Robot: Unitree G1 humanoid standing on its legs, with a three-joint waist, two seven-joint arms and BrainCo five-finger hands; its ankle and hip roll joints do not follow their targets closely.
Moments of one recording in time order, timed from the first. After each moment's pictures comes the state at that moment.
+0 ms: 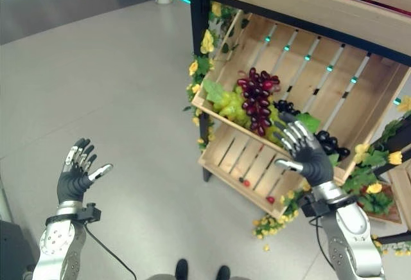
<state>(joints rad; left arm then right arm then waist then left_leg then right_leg) 0.20 0.34 0.14 -0.04 -0.33 -0.28 0.06 0.20 -0.62 -0.07 -0.27 0.57 -0.15 0.38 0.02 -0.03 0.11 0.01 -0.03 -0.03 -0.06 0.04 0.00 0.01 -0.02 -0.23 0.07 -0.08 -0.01</state>
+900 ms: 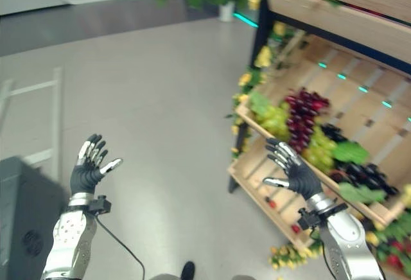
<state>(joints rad) 0.12 0.33 0.09 0.02 -0.34 -0.28 0.06 0.24 -0.52 -0.08 -0.23 0.49 -0.14 0.36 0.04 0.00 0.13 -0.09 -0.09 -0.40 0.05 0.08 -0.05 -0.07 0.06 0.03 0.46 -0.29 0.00</state>
